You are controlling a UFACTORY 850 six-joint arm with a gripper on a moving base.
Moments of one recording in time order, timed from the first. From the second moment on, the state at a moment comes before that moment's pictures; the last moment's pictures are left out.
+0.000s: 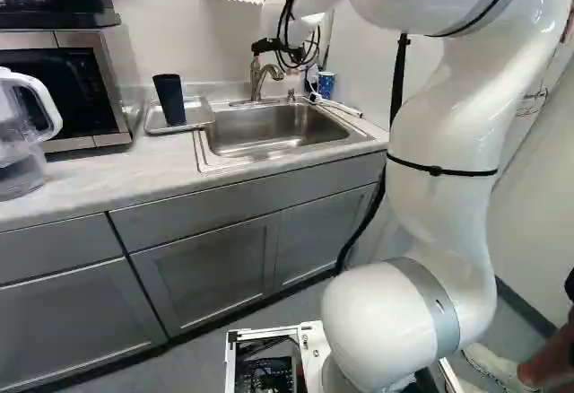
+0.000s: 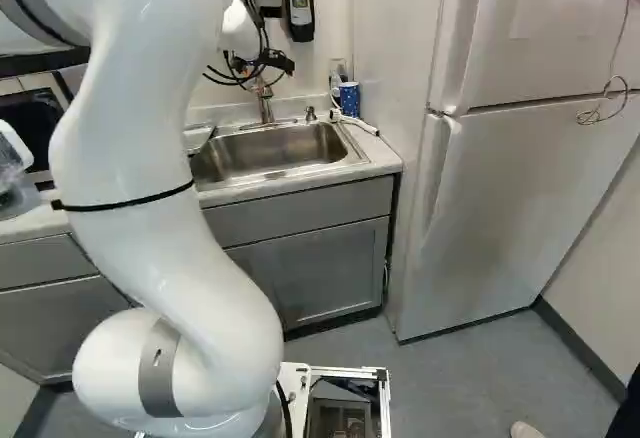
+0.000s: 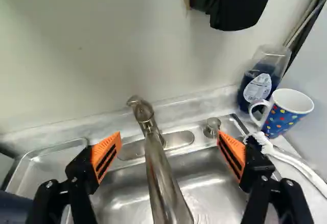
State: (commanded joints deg) arm 8.4 -14.6 -80.1 -5.8 -2.1 11.9
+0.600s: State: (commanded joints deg) arm 9.1 -5.8 -70.5 -5.8 -13.5 11.9
